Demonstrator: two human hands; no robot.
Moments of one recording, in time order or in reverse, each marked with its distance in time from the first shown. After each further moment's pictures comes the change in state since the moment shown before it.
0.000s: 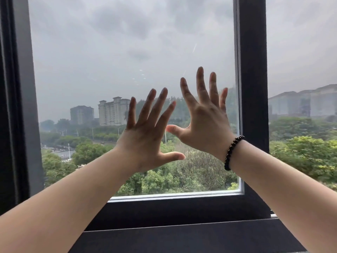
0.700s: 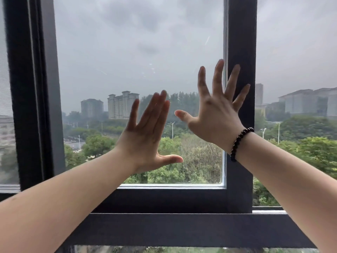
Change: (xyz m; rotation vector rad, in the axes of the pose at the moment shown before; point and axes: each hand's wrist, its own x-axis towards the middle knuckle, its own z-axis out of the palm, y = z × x) left_hand -0.035 -0.020 0.008 0.153 -0.015 0.004; right_hand 0.005 -0.018 0.004 -0.013 0.006 0.131
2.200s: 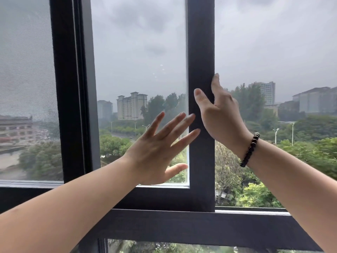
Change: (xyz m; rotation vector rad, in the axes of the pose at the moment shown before) left_hand -0.040 -0.036 0.002 0.006 0.047 0.315; right_hand -0.002 -0.059 -0.002 0.788 -0.016 0.133
